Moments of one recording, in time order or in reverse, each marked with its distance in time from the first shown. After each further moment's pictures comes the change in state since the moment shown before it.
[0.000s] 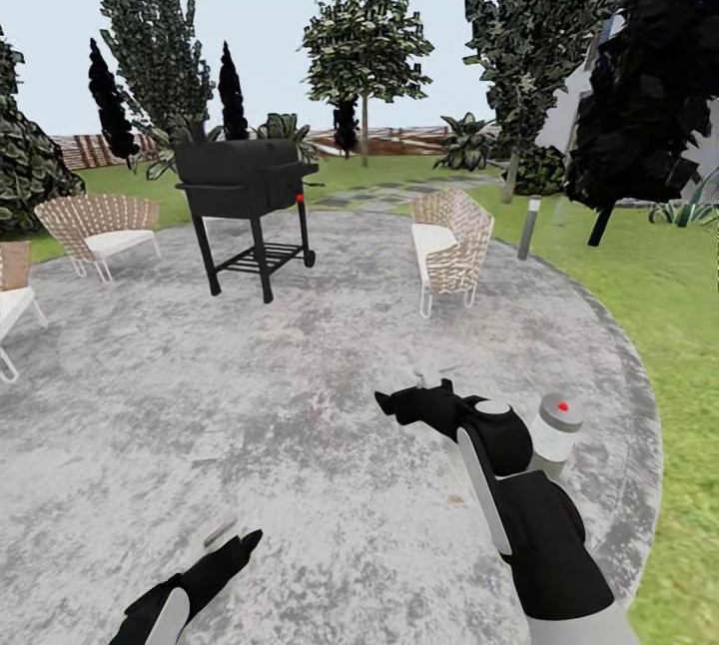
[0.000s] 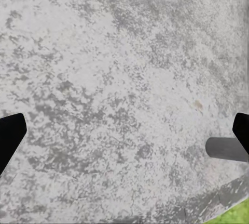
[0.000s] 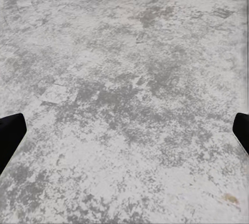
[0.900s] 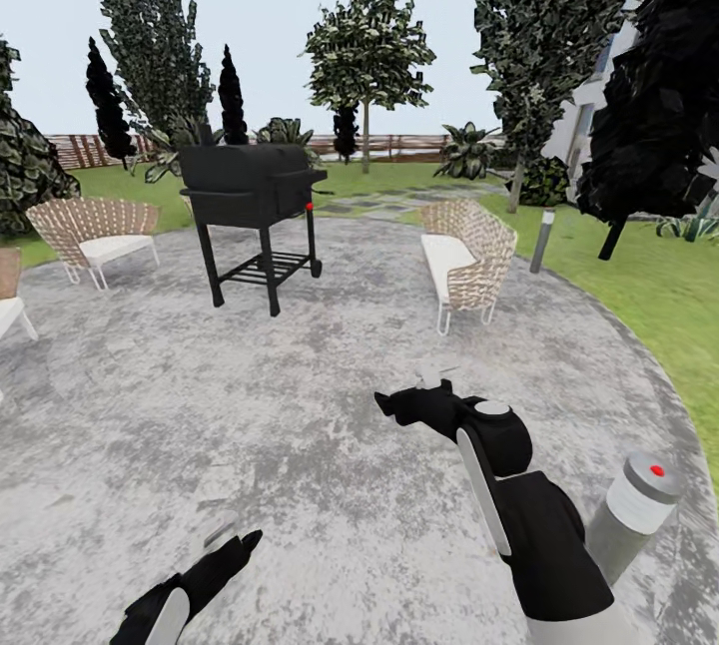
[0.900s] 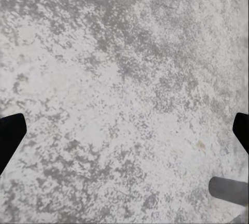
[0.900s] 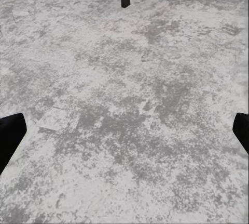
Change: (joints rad) left arm 0.000 0.000 0.000 0.000 0.000 -0.001 0.001; right arm 0.002 0.000 0.002 0.000 0.000 0.000 0.000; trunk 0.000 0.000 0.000
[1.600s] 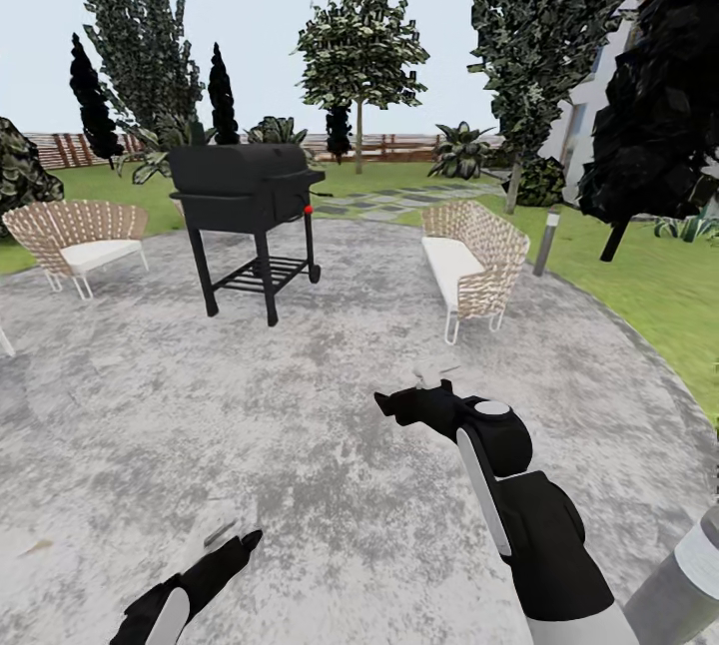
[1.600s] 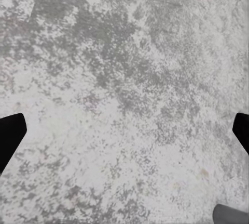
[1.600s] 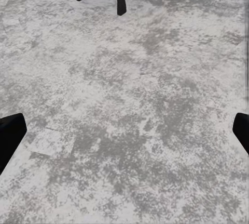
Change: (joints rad) left arm 0.000 0.000 0.000 0.000 -0.001 -0.001 0.000; right arm 0.000 0.000 0.000 0.000 -0.001 0.000 0.000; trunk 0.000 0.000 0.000
